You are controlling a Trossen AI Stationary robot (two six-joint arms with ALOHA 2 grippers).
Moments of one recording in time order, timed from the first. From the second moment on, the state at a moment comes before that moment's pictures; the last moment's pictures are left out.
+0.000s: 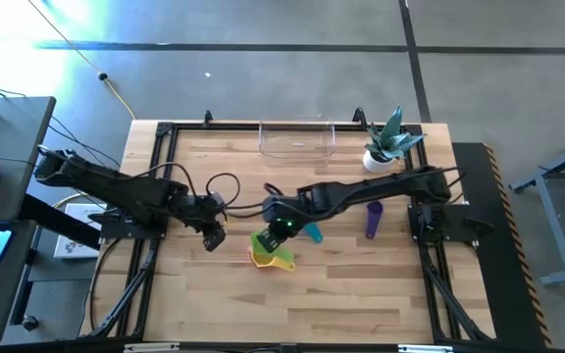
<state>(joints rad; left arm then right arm) -0.23 1.08 0.77 -0.70 0.01 -0.86 0.14 1.97 1.75 -0.73 -0.09 0.96</state>
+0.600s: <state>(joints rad) -0.23 1.08 0.77 -0.77 0.01 -0.91 0.16 2.13 1.86 -0.85 -0.11 0.88</state>
